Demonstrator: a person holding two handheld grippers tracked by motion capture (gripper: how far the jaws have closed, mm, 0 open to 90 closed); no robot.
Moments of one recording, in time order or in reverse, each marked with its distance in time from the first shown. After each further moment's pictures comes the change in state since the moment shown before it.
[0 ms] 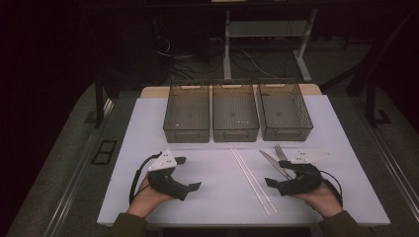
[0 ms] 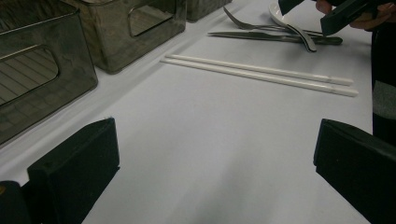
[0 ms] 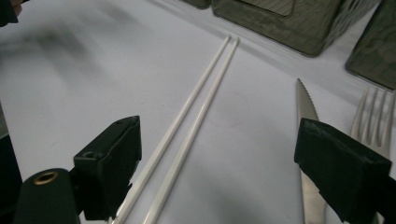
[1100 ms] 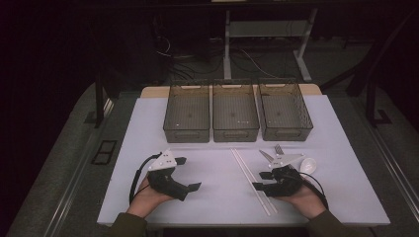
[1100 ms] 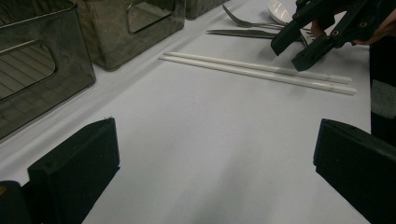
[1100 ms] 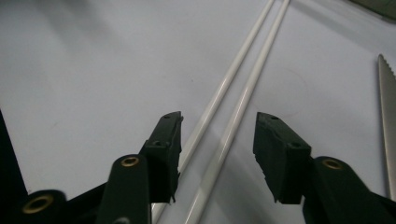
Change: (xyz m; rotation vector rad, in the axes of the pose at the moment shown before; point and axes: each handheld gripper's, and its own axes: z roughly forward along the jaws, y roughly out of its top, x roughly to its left) left arm 0.001 -0.001 0.000 0.008 -0.008 -0.005; right arm 0.024 0.005 0.037 0.177 0.018 -0.036
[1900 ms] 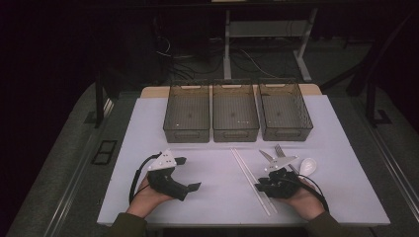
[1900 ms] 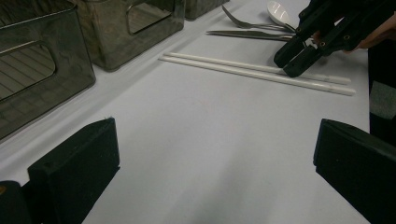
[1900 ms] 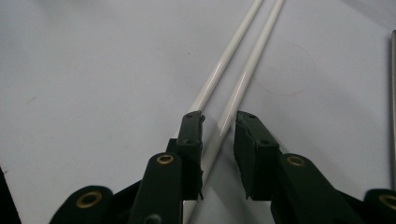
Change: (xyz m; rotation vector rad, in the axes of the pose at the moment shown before) left arm 0.001 0.000 0.000 -0.005 -0.003 -0.001; right arm 0.005 -0.002 0.006 0.085 -0.046 -0.034
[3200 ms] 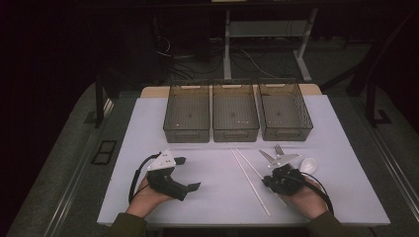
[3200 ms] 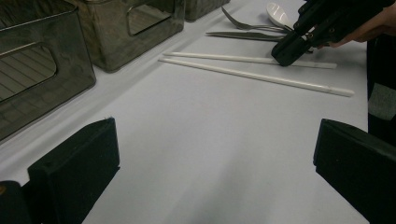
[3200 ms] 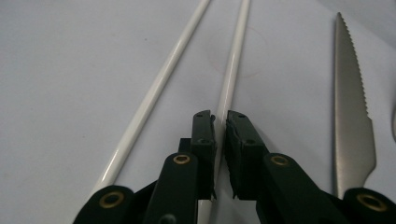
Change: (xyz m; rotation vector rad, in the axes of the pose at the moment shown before) left arm 0.000 0.000 -0.001 -0.005 -0.002 -0.002; right arm -0.010 0.000 -0.006 0.042 -0.100 0.022
